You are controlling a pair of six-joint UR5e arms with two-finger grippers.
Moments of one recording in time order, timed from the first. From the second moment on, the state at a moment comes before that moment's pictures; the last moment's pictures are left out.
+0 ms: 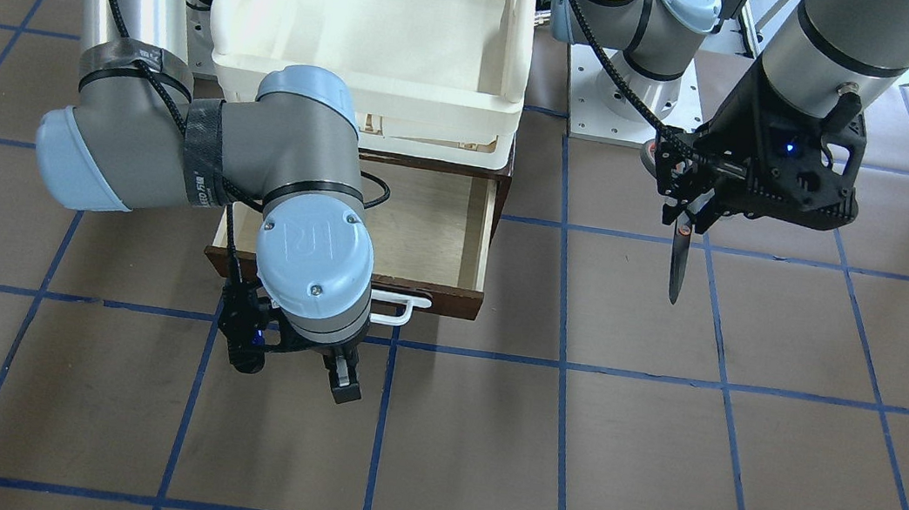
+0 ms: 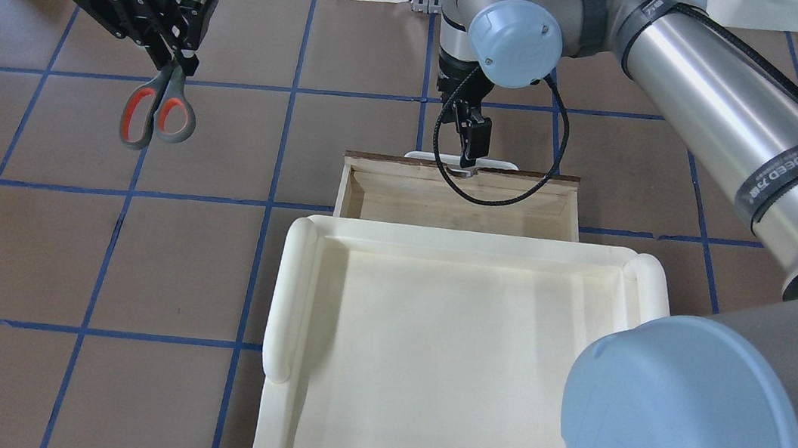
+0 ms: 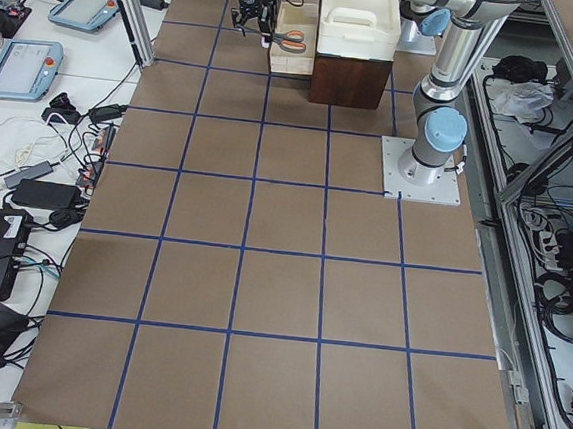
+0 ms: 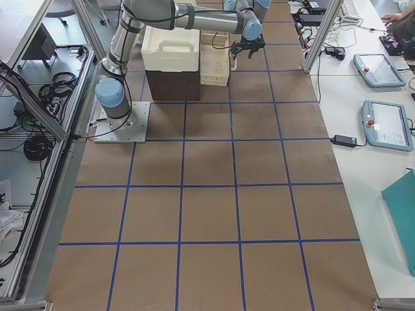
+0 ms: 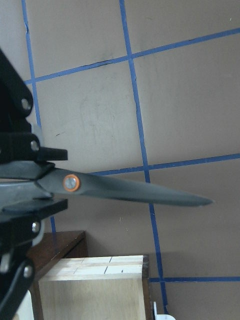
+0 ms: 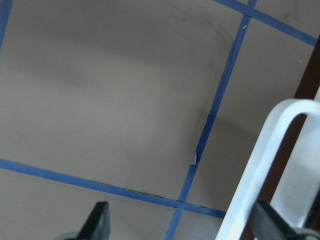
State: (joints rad) left arm -1.54 -1.68 -1.35 -1.71 1.55 0.15; right arm 1.83 -0.98 1.24 -1.67 -1.55 1.50
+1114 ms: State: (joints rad) left arm -1.54 -1.68 -1.35 -1.71 1.56 0.15; right arm 1.83 -0.93 1.19 -1.69 -1.55 1.48
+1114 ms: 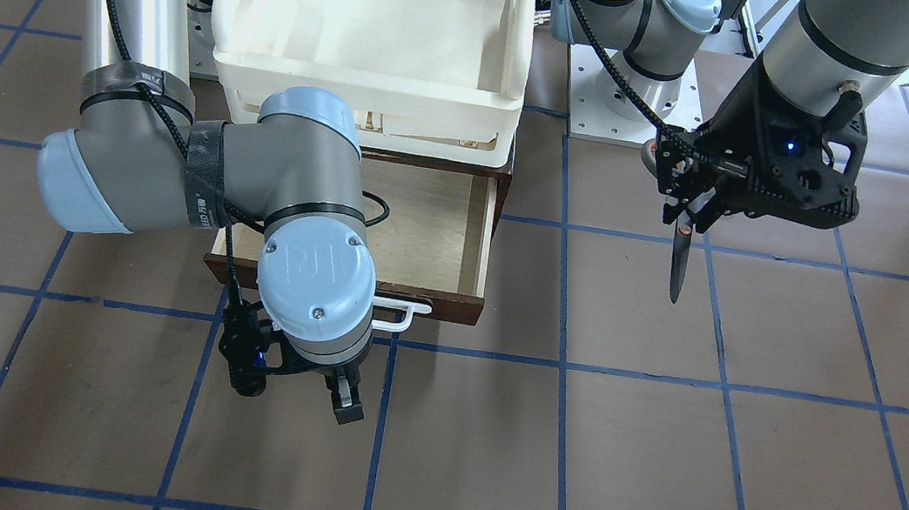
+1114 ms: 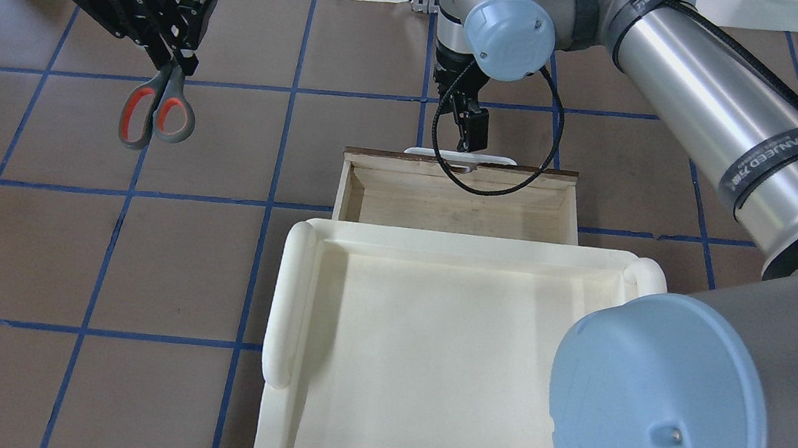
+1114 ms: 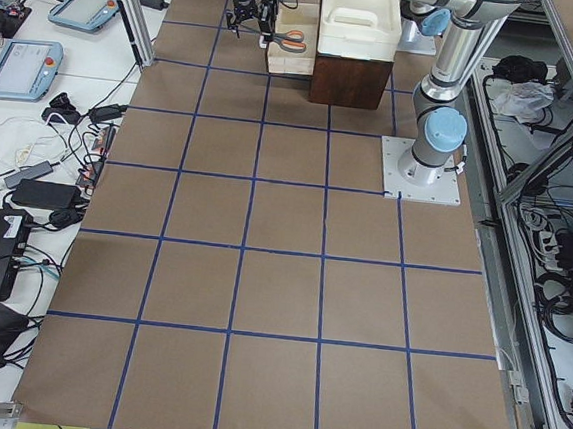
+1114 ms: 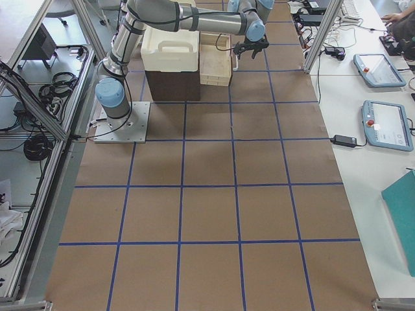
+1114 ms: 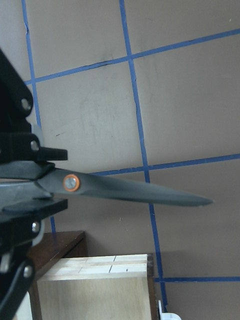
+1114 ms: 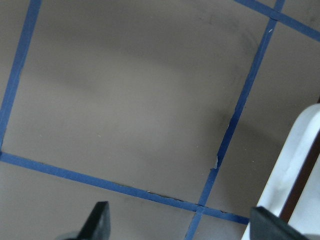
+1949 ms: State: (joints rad) left arm -1.54 -1.68 -1.35 -1.71 1.56 0.15; right arm 1.77 -1.05 1.17 -1.66 -1.60 1.19
